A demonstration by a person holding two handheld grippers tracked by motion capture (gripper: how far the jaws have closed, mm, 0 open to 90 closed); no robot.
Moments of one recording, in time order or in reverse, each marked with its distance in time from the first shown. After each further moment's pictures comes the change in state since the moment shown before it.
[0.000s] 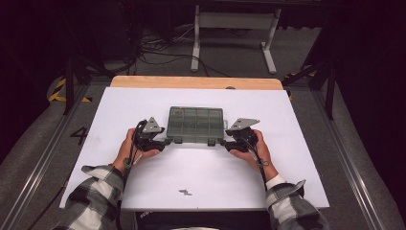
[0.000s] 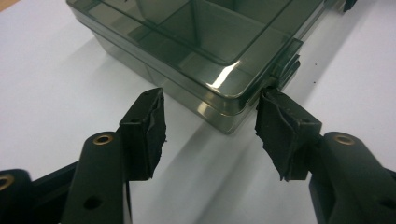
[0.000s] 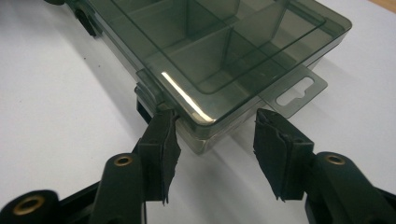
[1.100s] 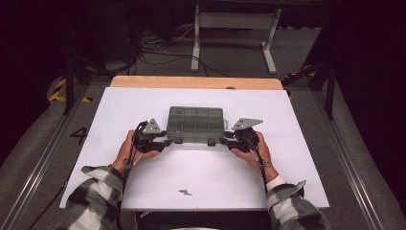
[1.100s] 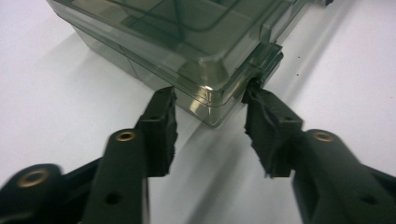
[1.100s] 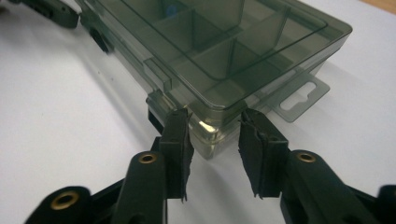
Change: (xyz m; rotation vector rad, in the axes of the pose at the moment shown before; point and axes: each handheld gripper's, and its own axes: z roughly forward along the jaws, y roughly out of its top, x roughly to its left) left arm -0.001 -0.002 -0.005 0.001 -0.046 0.005; right arm -0.001 -0.001 -0.005 -0.046 0.034 0.044
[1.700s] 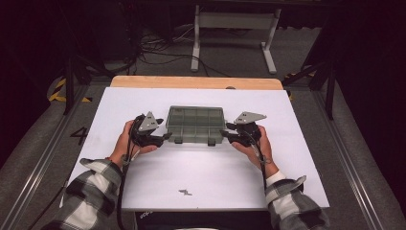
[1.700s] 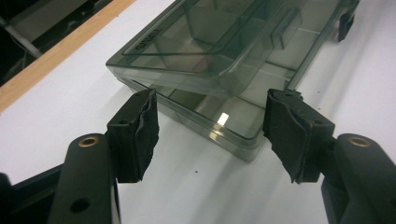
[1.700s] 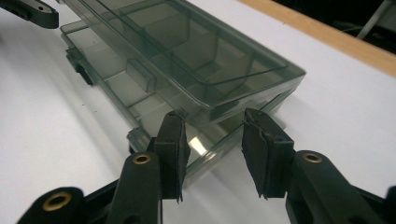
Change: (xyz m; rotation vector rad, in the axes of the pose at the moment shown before) left arm 0.006 0.018 -0.014 -0.085 0.116 0.119; right arm -0.005 0.018 -0.011 -0.064 -0.075 -0.028
